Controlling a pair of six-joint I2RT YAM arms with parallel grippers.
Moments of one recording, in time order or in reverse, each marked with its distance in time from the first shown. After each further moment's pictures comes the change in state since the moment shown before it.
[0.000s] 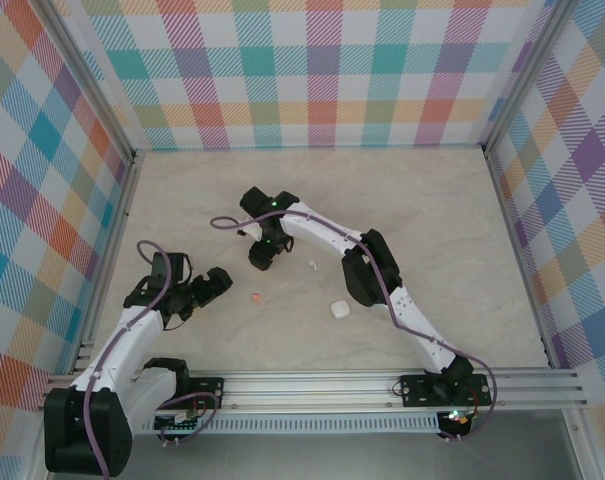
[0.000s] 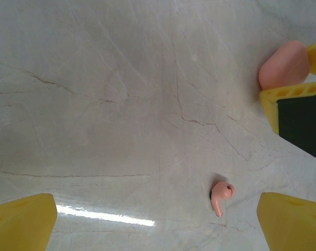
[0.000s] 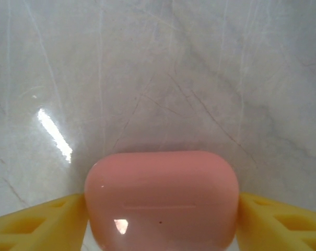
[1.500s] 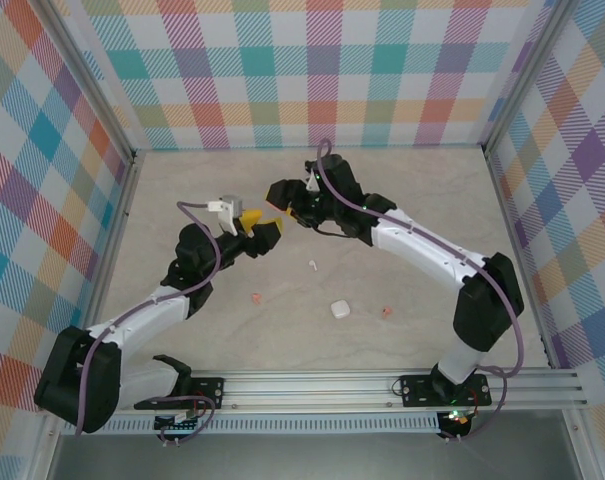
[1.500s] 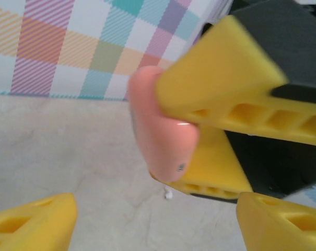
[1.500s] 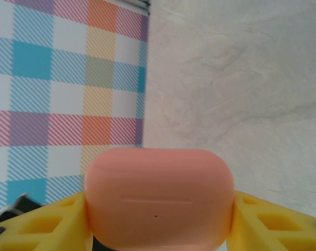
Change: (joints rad) left arm -0.356 0.253 0.066 1.175 0.101 0.180; right arm -0.117 -0.908 -0.916 0.865 -0.222 1.260
